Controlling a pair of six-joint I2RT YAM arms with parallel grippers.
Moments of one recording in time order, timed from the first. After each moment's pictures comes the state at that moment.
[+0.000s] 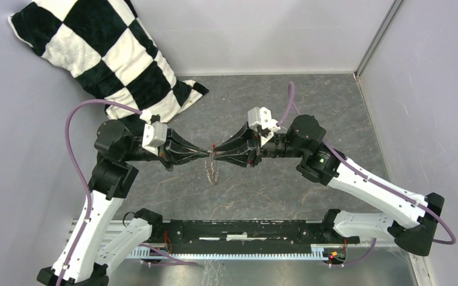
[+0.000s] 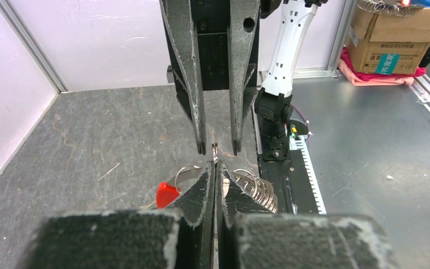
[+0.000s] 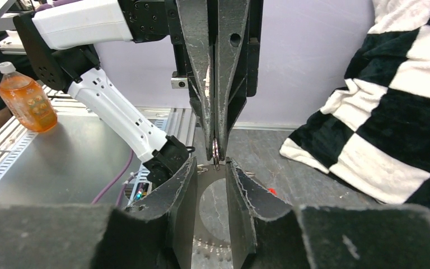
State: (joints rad) left arm -0.37 0.76 1.03 -0.16 1.19 -0.01; right arm 0.97 1.12 1.12 0.16 -0.61 0.05
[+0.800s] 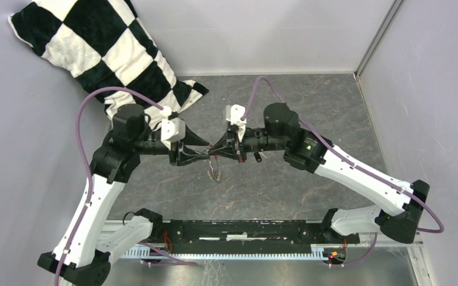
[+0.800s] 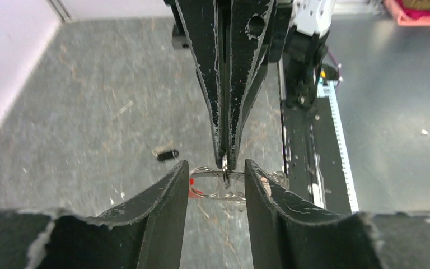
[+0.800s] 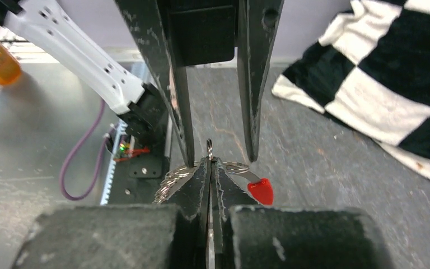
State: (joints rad) left arm -0.37 0.88 1.19 -0.62 1.10 0.40; right arm 0.97 1.25 1.27 -0.13 -0.58 -0.08
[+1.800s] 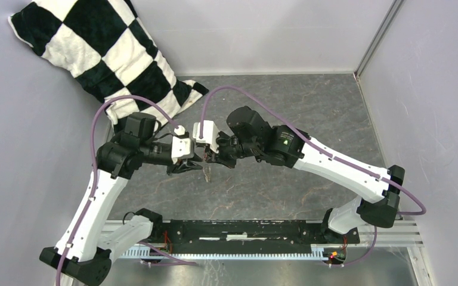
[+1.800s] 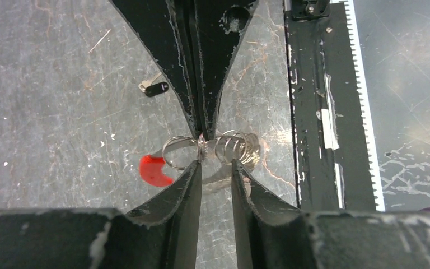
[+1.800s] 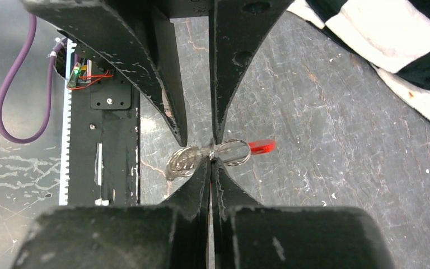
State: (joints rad) left arm -0.36 0.94 1.19 -1.09 0.97 0.90; right arm 1.11 1.49 1.58 -0.64 -0.30 -0.30
